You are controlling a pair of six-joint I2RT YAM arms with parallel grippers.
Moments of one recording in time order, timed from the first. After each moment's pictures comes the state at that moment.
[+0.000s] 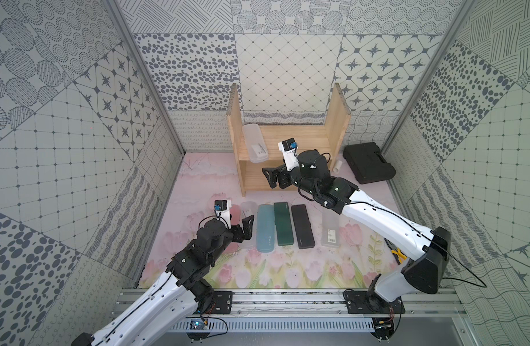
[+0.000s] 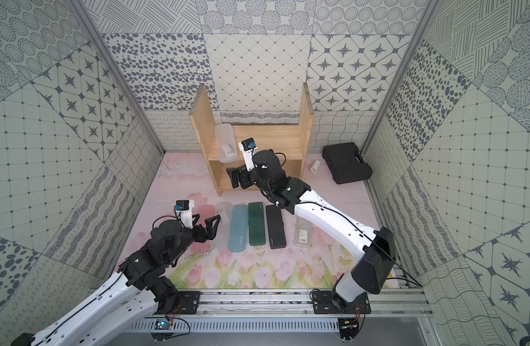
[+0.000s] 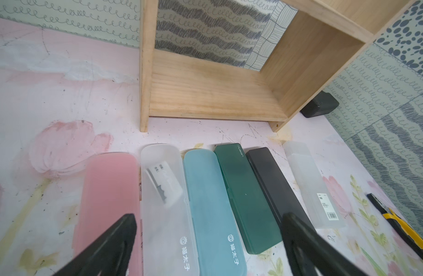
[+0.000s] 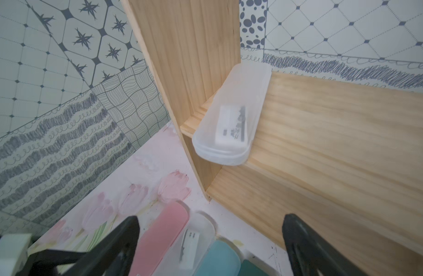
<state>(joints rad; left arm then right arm) -0.61 0.56 0.51 -0.32 -0.25 -0.45 0.83 1.60 1.56 -0.28 0.14 0.19</state>
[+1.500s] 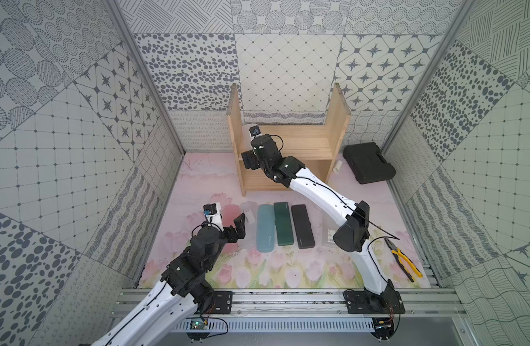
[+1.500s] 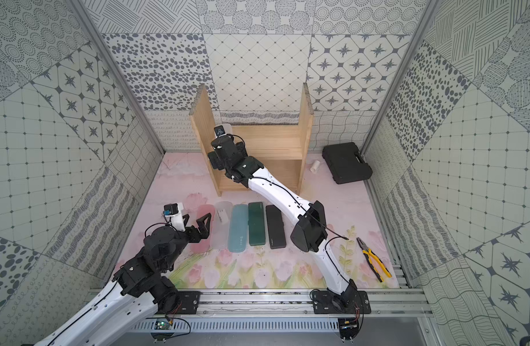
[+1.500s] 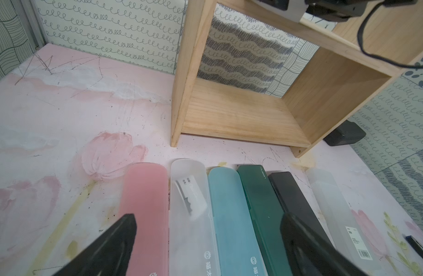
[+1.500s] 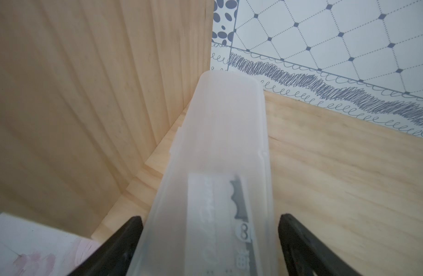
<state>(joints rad) -0.61 0.46 0.46 -0.32 -0.39 -0.45 0.87 2.25 2.40 -0.59 0.47 0.12</state>
